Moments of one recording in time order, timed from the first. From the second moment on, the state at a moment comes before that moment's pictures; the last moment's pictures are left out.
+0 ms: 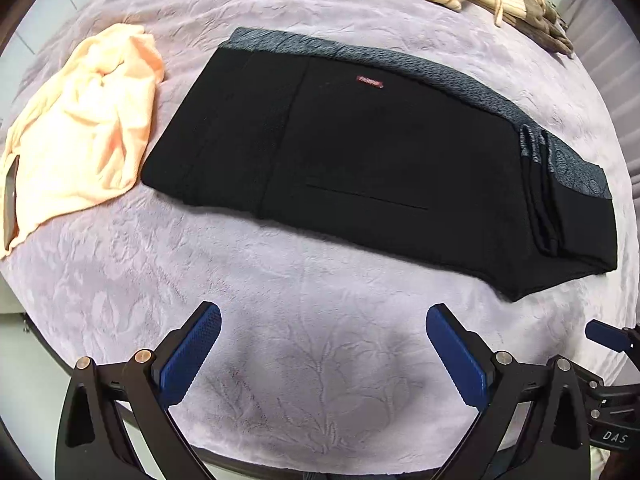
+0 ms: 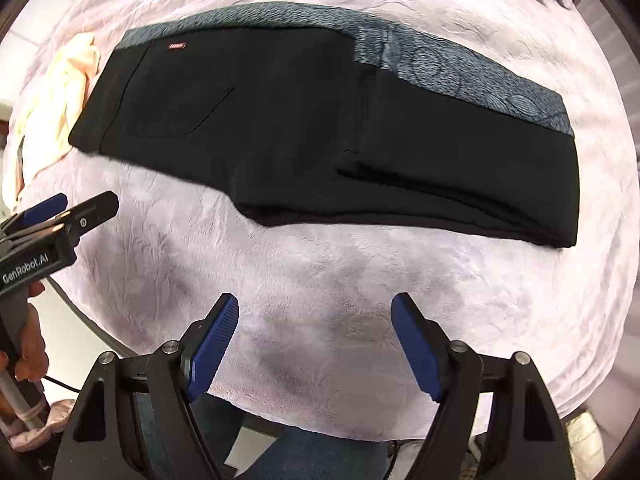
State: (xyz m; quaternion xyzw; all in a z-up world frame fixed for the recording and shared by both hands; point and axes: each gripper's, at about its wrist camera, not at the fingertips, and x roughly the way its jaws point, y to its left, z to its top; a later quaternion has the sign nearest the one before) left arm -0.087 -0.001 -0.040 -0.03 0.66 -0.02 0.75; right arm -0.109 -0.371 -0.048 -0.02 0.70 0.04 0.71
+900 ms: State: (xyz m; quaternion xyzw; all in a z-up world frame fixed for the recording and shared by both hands) left arm -0.098 0.077 -0.091 -0.06 0.68 -0.03 0.73; right arm -0.130 -0.310 -0.080 -0.01 0.72 0.00 0.69
